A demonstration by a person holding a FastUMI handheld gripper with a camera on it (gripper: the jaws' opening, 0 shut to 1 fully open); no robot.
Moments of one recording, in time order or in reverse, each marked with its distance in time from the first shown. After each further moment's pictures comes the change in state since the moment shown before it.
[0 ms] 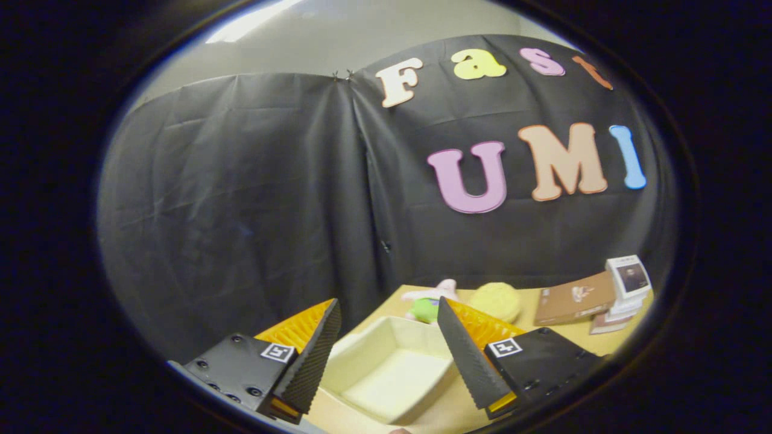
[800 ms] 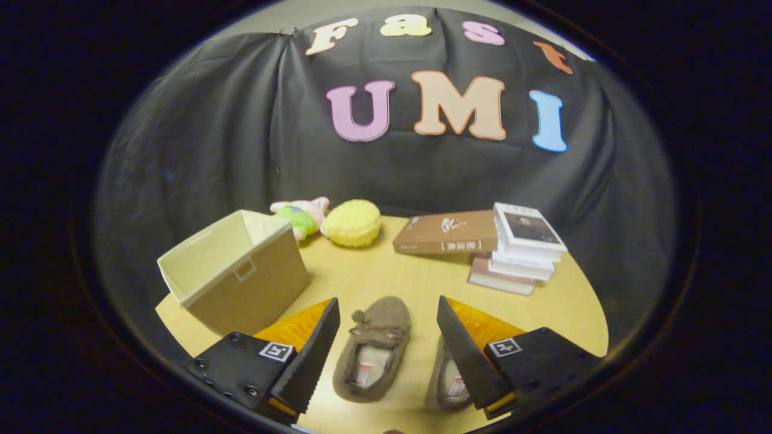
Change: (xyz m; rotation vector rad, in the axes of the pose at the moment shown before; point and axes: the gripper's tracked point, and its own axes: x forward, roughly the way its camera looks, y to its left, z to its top) arm -0.089 -0.235 -0.169 -0.060 0.303 -0.316
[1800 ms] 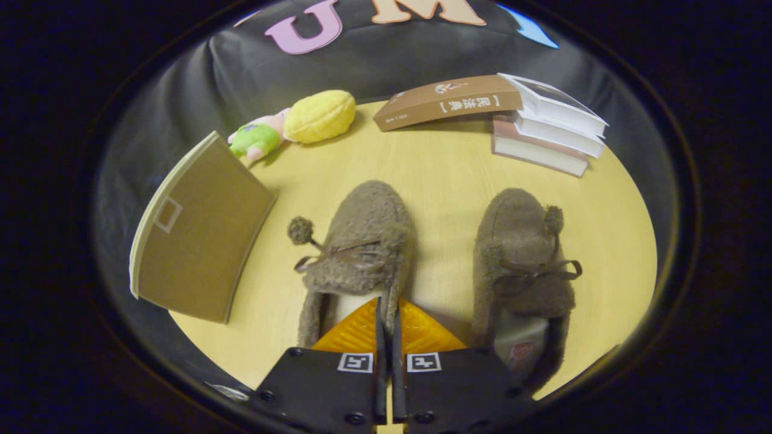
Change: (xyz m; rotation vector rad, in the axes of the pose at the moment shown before) arm 0.068 -0.008 -0.126 0.238 0.501 0.026
